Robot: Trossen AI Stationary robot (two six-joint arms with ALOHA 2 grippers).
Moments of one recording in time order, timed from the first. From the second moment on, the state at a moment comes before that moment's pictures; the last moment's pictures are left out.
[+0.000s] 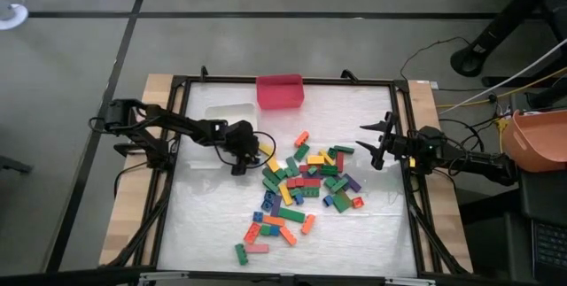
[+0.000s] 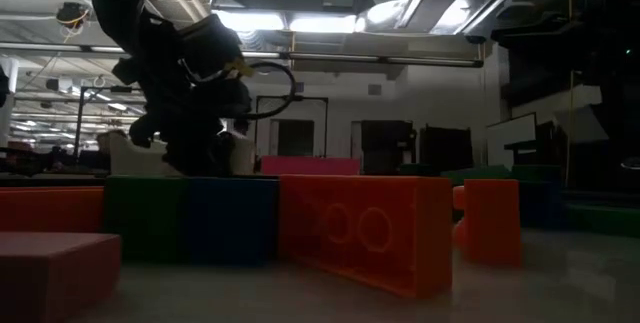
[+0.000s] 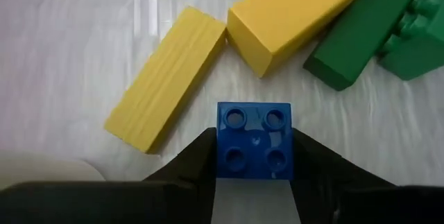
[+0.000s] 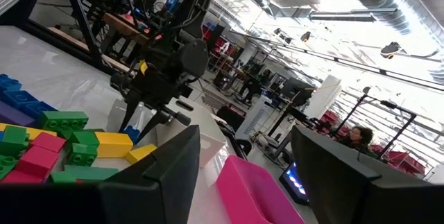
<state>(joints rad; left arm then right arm) 0.18 1.56 0.59 0.01 0.16 0.19 -0.16 0.06 0.01 0.21 -0.04 -0.60</state>
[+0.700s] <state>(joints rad) 0.34 1.47 0.74 0.21 0.06 0.24 -0.16 0.06 0.01 0.20 -0.03 -0.53</state>
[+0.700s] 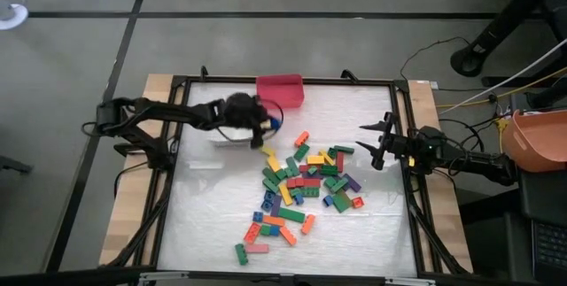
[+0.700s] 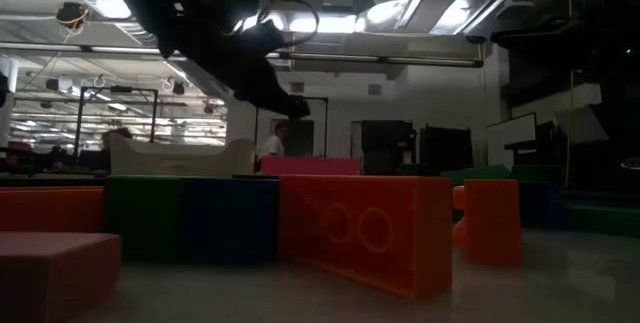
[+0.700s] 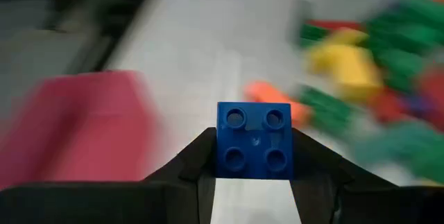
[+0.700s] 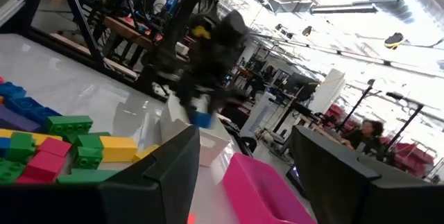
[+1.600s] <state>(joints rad) 0.64 1.66 0.74 0.51 0.01 0.23 -0.16 0.07 0.01 0.05 -0.03 -0.44</state>
